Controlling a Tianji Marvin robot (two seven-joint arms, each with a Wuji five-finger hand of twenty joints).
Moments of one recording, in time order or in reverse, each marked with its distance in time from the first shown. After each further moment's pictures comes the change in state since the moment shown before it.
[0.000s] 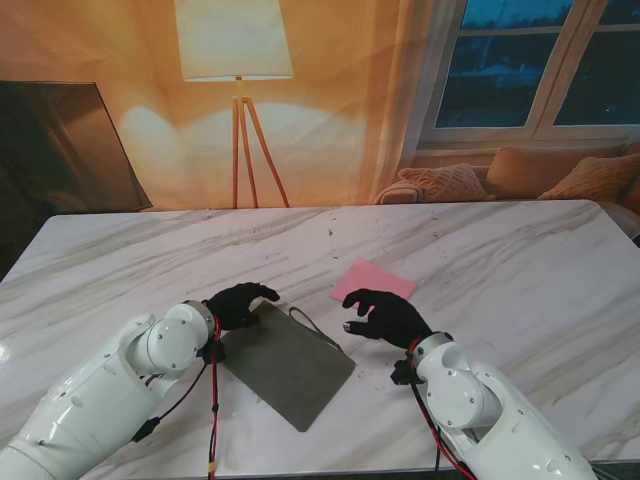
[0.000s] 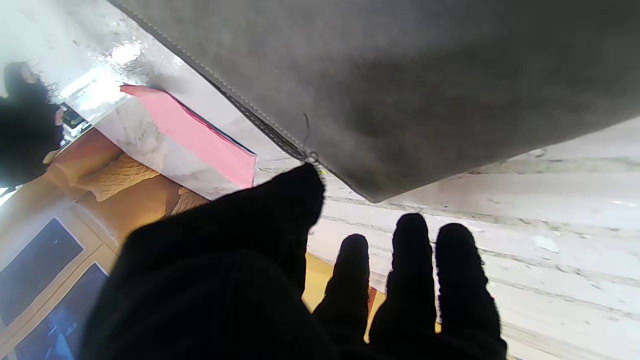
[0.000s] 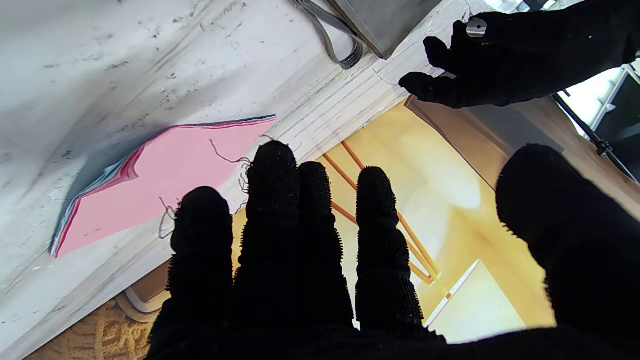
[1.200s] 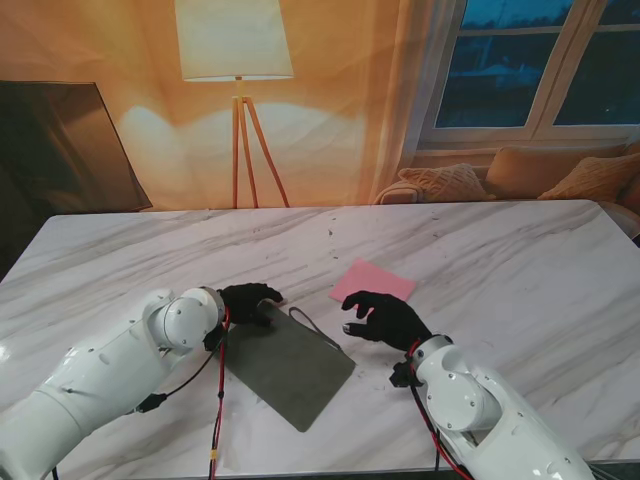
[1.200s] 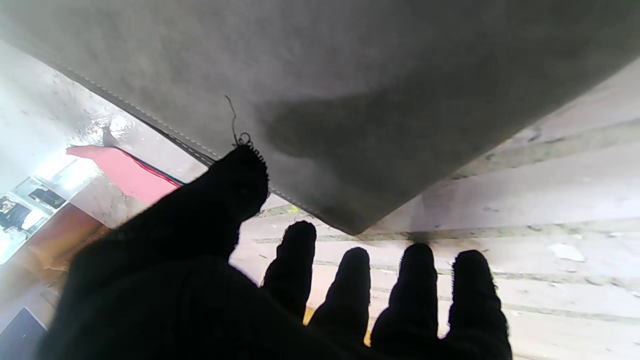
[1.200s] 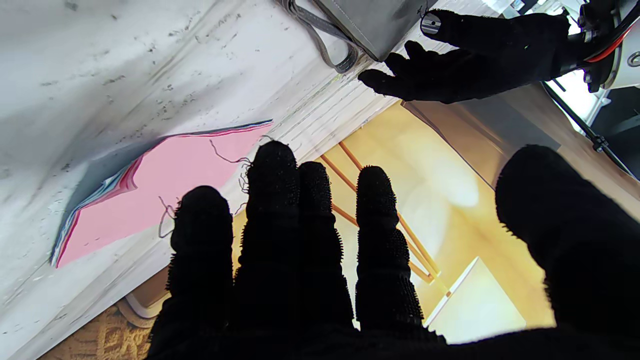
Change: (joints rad) left arm -0.239 -0.023 0.240 0.245 -0.024 -0.064 -0.065; right arm -0.007 -0.003 -0.002 0.005 0.015 -0.013 -0.009; left_hand -0.169 0.017 -0.183 -0.001 -0.060 0.073 -0.125 -0.019 -0.030 0.008 -0.163 -0.022 -0.070 0.015 -0.337 -0.182 -0.015 0.066 -0.697 0.060; right_hand 0.000 0.004 0.000 0.000 0.000 0.000 0.017 -0.002 0.000 0.000 0.011 0.000 0.000 0.000 0.000 0.000 0.009 0.000 0.000 -0.004
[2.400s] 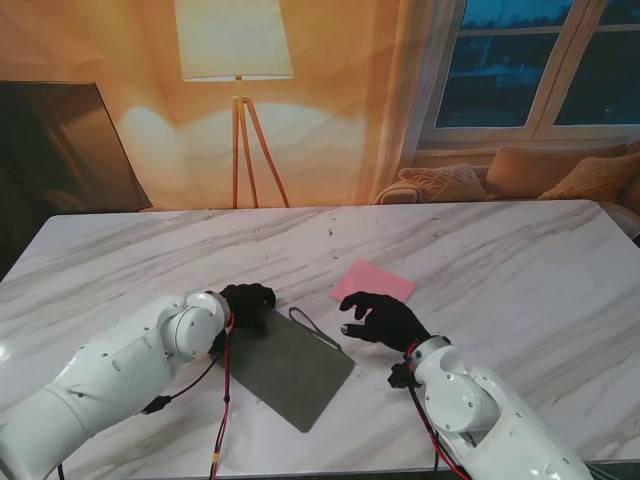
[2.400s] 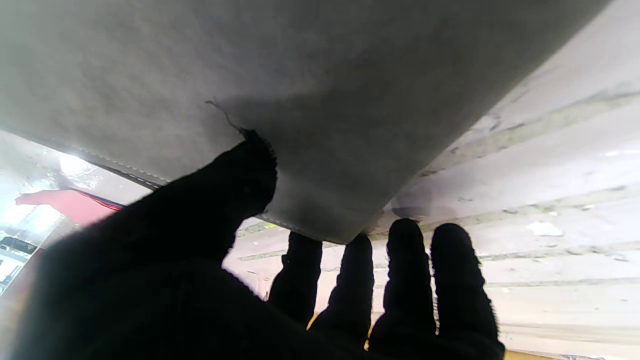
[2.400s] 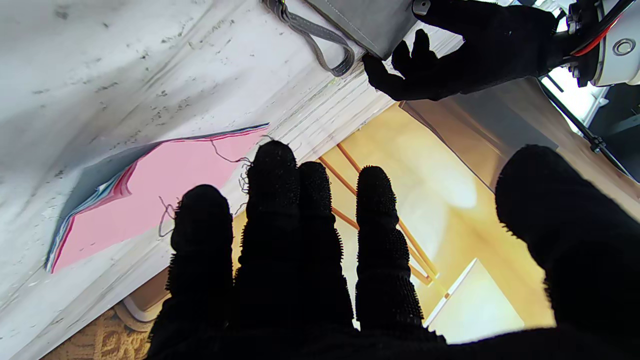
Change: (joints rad) left arm -0.021 0.000 0.088 0.010 0.116 0.040 0.070; right arm 0.001 -0.001 -0.008 0.000 0.003 0.001 -0.003; left_hand -0.031 -0.153 0.219 -0.014 -0.124 0.098 0.386 0.453 -0.038 0.063 0.267 0.418 -0.015 -0.001 0.620 0.381 0.024 -0.052 0.816 -0.133; right_hand 0.000 0.000 0.000 0.000 0.000 0.000 0.000 -0.007 0.000 0.000 0.001 0.000 0.000 0.000 0.000 -0.010 0.000 0.000 0.000 -0.021
